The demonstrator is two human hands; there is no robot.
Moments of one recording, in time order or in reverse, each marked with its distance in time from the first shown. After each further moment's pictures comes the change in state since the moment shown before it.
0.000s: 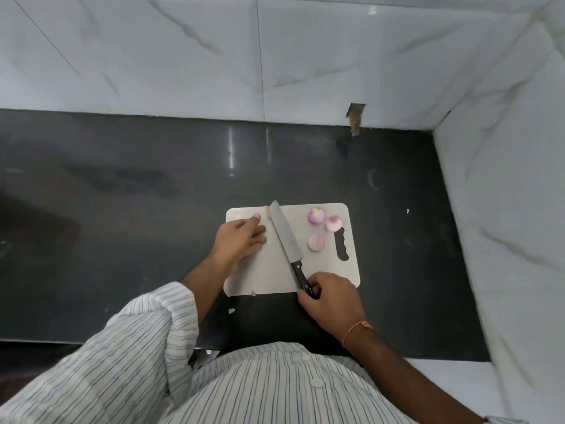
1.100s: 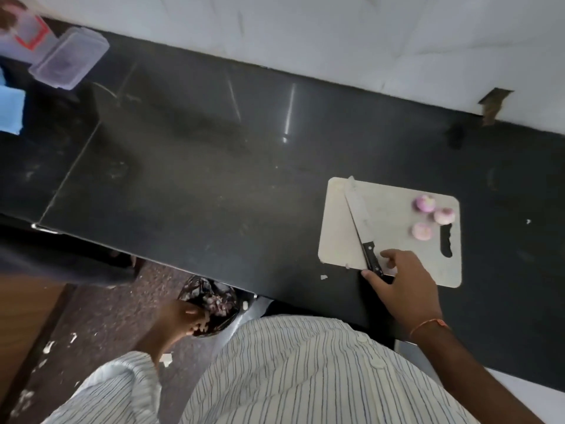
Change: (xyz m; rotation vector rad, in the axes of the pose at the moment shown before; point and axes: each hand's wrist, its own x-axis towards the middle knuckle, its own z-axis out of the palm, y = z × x) left_hand -0.119 -0.227 -0.338 0.692 0.130 -0.290; right_hand -0.007 -0.051 0.044 -0.051 0.133 -0.060
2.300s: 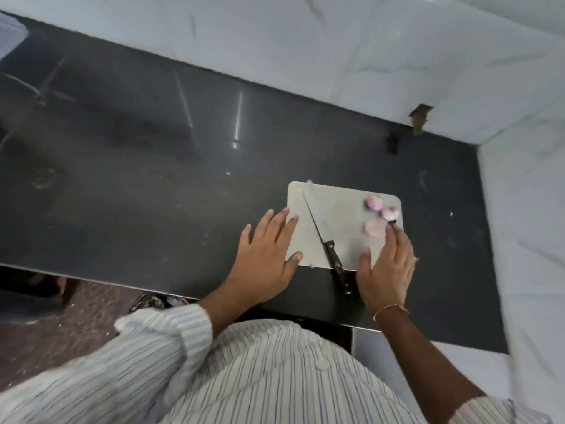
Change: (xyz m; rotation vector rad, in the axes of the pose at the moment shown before) left_hand -0.054 0.263 0.068 0.517 0.351 0.996; right_hand 0.005 0.009 0.001 -0.069 0.432 0.164
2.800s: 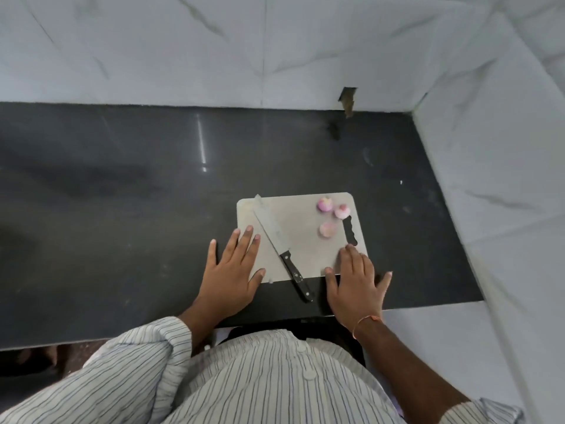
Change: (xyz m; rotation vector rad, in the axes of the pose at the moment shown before) left_hand 0.016 -0.021 0.059 0.278 -0.119 0.152; right_hand -0.053 0.042 -0.002 -0.294 -0.286 0.108
